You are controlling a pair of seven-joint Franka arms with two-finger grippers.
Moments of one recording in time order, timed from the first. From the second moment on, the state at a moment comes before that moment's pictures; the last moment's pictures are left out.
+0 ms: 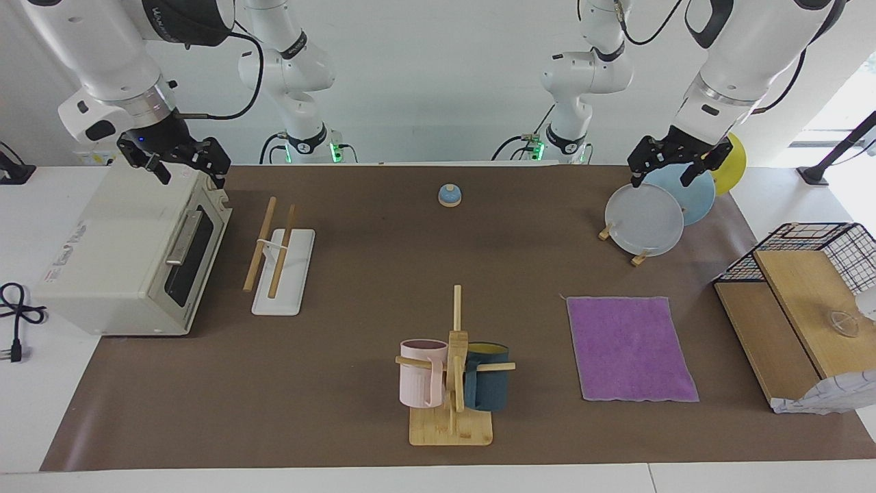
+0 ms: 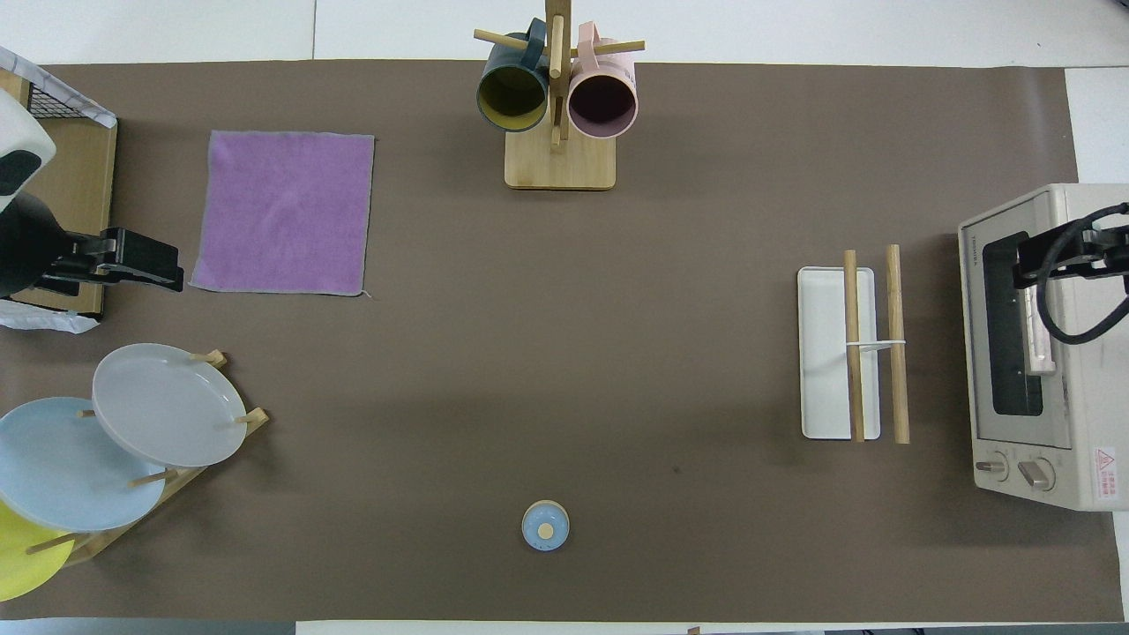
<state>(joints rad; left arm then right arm) -0.07 -0.01 -0.07 -1.57 -0.02 1.52 -0.10 0.01 0.02 -0.06 -1.52 -0.05 1.46 0.04</state>
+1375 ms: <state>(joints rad) 0.11 0.28 -0.05 -1.89 -0.08 2.16 0.07 0.01 0.02 -0.06 -1.52 -0.05 1.46 0.04</state>
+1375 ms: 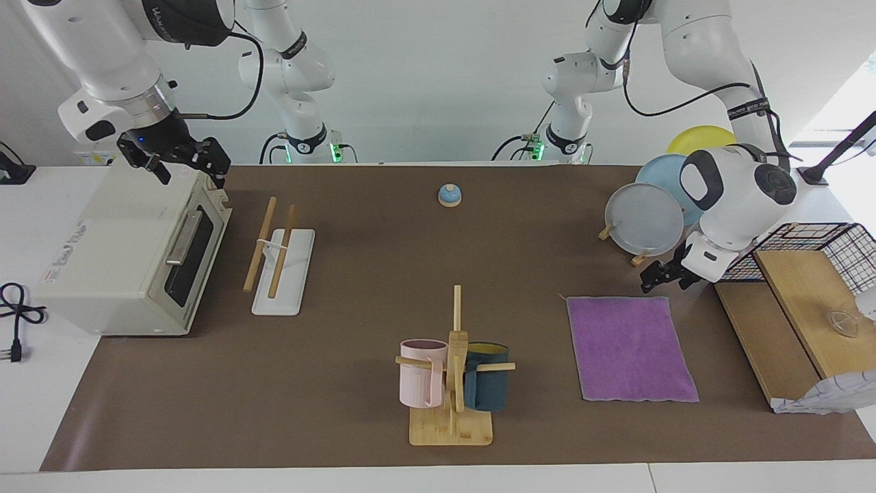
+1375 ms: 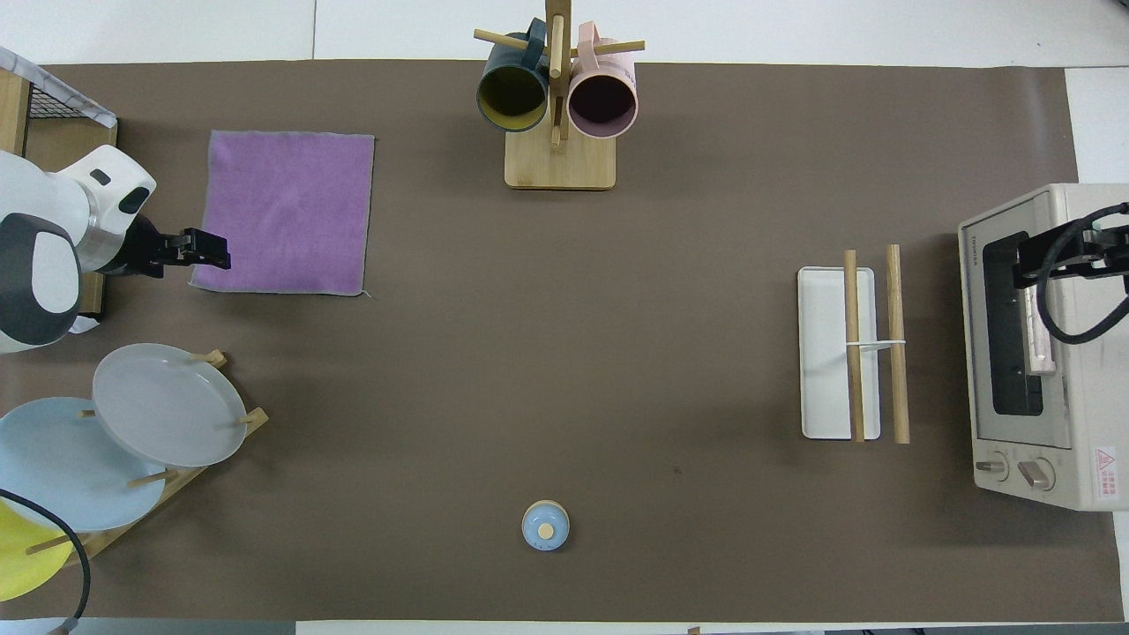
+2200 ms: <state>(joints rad) 0.14 0.38 -0.06 -1.91 -0.11 2.25 0.13 0.01 0.02 -0.06 -1.52 -0.05 1.46 0.04</state>
